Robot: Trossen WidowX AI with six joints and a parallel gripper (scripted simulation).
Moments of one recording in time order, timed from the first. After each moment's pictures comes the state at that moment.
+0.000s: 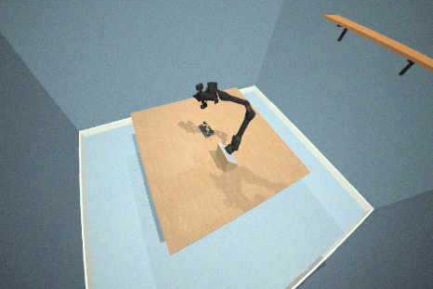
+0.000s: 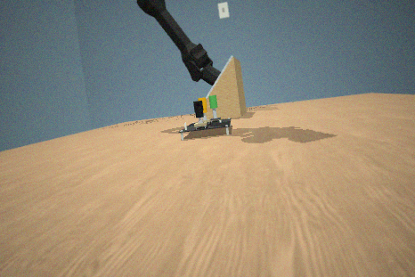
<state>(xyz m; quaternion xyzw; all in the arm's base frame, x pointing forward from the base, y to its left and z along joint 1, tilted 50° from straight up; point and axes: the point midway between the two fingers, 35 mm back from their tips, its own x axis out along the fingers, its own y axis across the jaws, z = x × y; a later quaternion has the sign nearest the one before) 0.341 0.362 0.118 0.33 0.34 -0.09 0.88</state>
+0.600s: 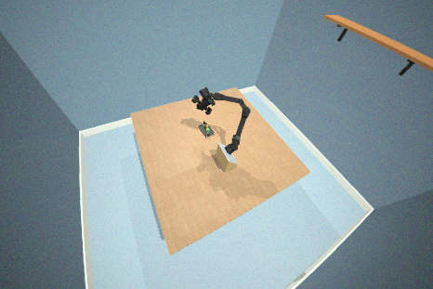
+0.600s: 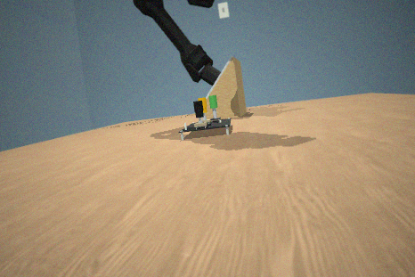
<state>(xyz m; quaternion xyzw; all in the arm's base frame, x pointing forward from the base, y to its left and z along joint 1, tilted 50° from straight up) 0.374 0.227 0.048 0.09 0.41 -0.25 0.87</state>
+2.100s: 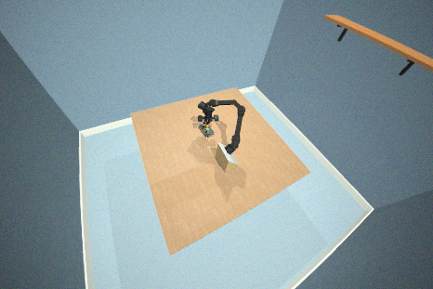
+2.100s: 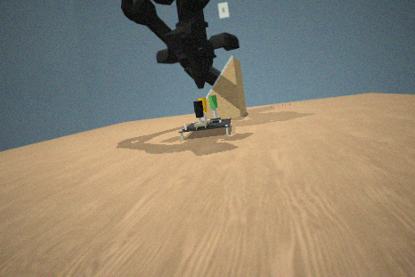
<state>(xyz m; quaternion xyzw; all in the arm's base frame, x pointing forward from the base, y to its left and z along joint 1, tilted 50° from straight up) 0.349 0.035 -0.009 -0.20 0.58 -0.37 0.70</state>
